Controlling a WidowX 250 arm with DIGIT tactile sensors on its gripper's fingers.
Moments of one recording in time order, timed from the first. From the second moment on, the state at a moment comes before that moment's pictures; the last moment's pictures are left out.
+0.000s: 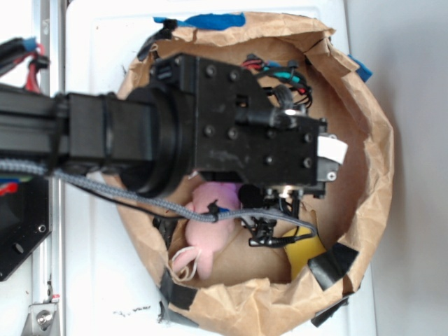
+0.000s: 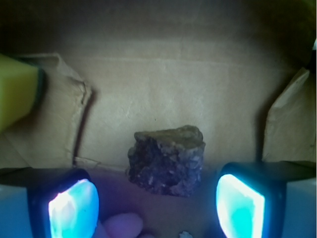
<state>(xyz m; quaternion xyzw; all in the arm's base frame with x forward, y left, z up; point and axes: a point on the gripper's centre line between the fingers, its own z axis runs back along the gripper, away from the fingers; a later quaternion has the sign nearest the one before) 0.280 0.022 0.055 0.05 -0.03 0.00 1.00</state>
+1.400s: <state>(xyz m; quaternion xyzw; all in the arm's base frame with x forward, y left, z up) 0.295 0.023 0.031 0.05 -0.03 0.02 1.00</state>
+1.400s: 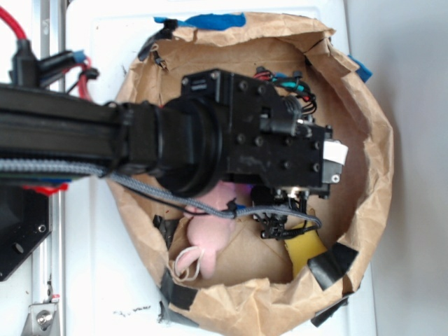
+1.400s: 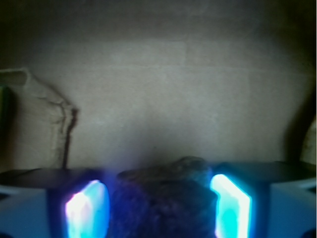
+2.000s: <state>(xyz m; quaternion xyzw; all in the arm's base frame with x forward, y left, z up) 0.294 0.025 0.031 0.05 -0.03 0.03 1.00</state>
